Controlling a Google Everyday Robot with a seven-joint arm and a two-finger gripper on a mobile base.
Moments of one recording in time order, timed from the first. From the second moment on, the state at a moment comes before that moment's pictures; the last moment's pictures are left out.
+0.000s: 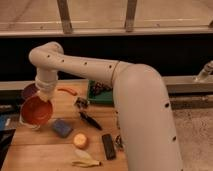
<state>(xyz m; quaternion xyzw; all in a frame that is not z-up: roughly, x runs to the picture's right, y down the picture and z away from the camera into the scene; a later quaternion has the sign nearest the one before) -0.297 0.025 0.727 -0.40 -0.09 0.23 0.88</state>
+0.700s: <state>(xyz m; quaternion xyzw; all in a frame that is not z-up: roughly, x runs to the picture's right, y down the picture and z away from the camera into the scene) -0.307 -0.033 0.770 -0.41 -0.11 0.27 0.87</state>
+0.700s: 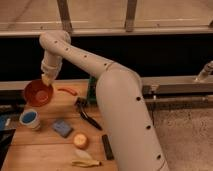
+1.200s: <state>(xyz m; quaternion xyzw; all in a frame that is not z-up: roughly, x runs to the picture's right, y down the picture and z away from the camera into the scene) -0.291 -0.019 0.775 -0.36 -0.15 0.32 0.87</state>
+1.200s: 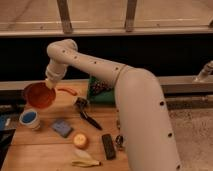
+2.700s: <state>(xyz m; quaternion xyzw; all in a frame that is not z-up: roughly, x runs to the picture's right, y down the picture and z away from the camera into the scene) -0.397 -0.046 0.877 -0.40 -0.18 0.30 0.85</state>
